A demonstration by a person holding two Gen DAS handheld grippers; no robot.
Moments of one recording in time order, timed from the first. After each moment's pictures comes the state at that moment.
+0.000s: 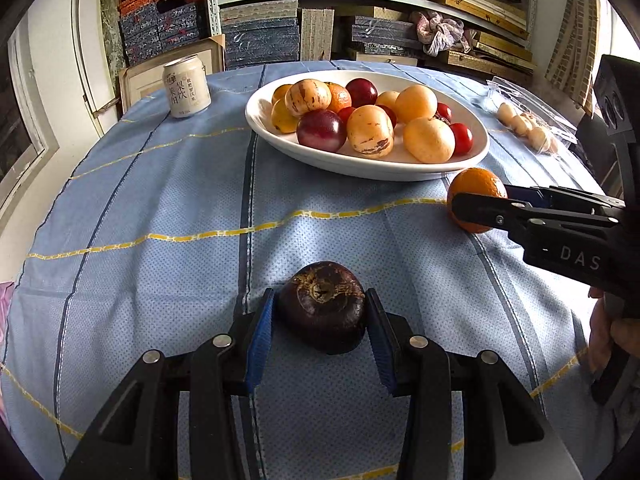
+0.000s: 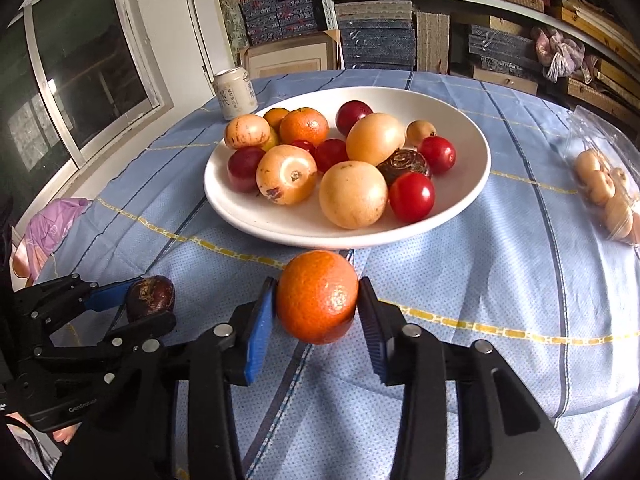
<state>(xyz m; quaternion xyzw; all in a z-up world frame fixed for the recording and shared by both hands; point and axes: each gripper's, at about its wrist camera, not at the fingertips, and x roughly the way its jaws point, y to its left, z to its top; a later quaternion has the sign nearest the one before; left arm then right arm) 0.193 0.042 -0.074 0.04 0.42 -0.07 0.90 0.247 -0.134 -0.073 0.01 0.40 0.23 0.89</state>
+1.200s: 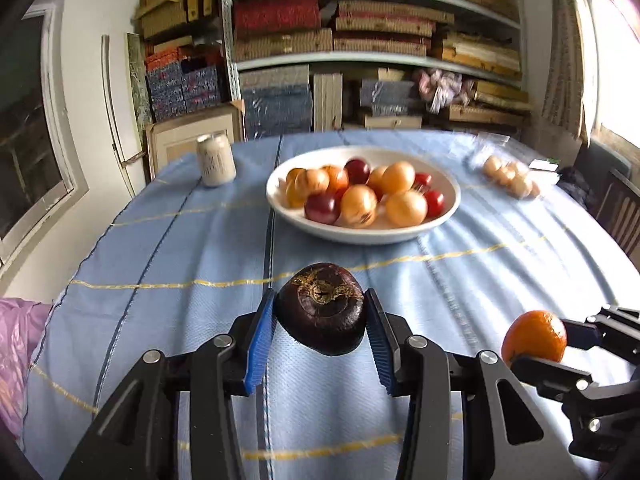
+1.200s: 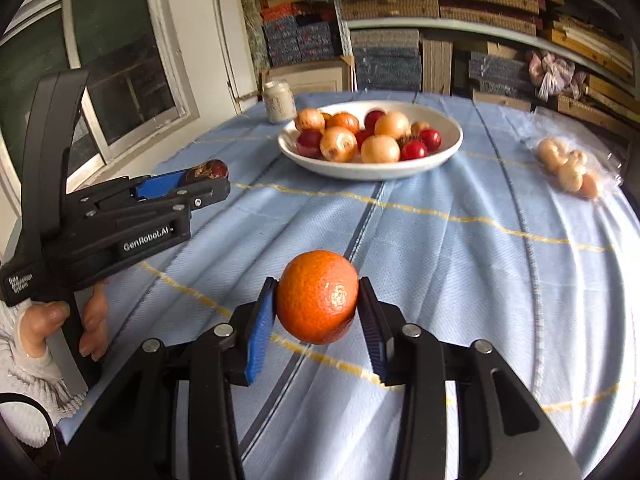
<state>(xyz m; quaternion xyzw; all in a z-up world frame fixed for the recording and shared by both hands) 0.132 0.026 -0.019 0.04 0.30 -0.05 0.95 0.098 -0.154 -0.052 0.01 0.34 0.24 0.91</state>
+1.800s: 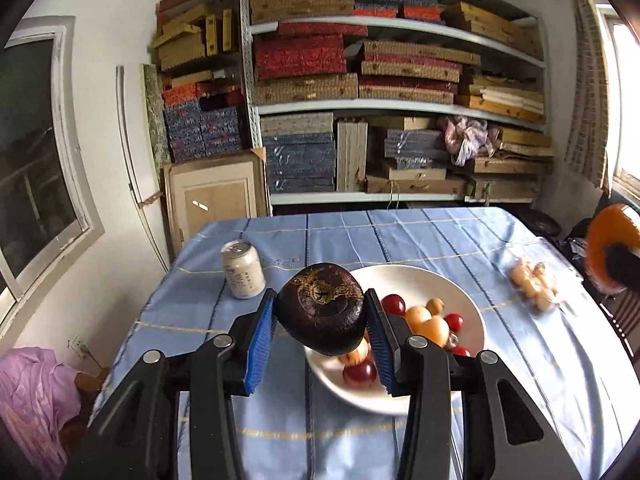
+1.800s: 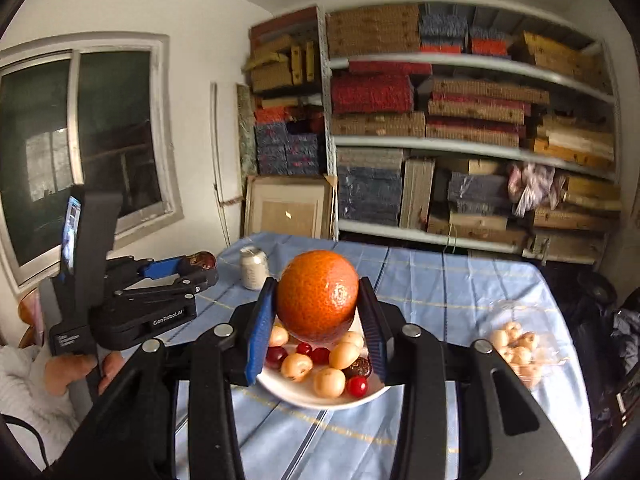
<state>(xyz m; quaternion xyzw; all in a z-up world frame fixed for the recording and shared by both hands) 0.253 0.034 0.103 0.04 0.26 -0.01 0.96 0.190 -0.175 0.126 0.01 0.19 0.21 0.96</state>
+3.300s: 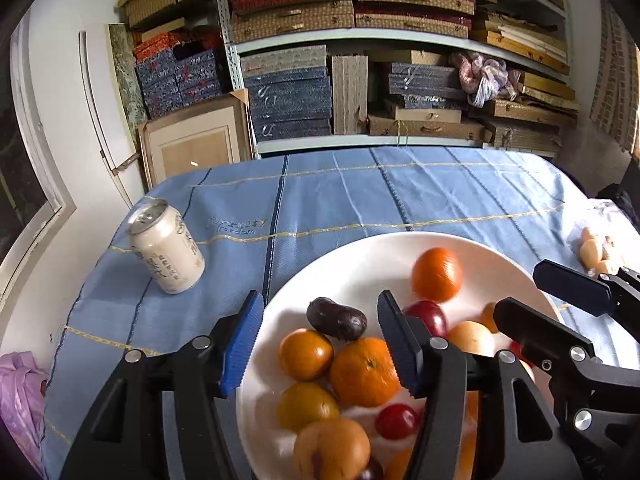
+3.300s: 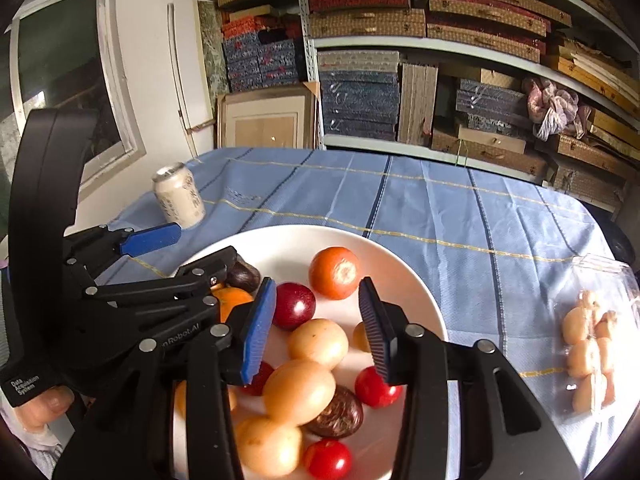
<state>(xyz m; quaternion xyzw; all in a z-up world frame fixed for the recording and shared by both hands) 0.399 0.014 0.000 0.06 0.35 0.00 0.94 0.387 -0.134 -0.001 0.00 0.32 0.20 0.93</state>
